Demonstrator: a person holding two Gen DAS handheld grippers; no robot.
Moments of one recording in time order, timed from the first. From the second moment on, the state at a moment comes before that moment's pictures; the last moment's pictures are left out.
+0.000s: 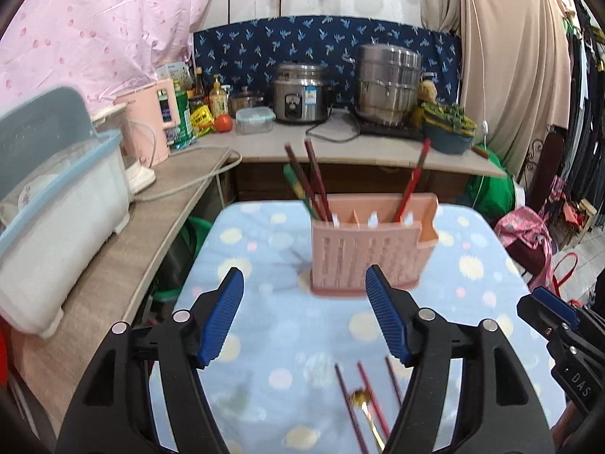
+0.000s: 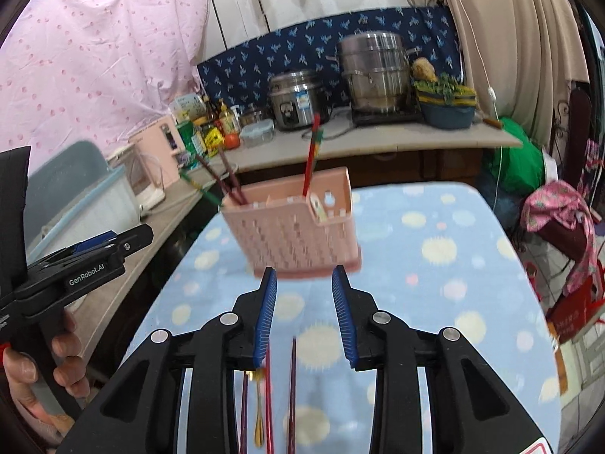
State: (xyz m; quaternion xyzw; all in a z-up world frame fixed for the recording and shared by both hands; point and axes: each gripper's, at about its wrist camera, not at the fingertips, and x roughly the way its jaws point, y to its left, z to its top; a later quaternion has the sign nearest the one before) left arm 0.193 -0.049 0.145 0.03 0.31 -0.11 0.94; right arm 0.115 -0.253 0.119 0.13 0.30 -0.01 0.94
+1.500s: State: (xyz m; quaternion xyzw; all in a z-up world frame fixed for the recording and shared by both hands) left arm 0.060 -0.047 -0.025 0.07 0.48 -0.14 0.86; right arm 0.002 -0.186 -0.035 0.06 0.45 -0.01 0.89
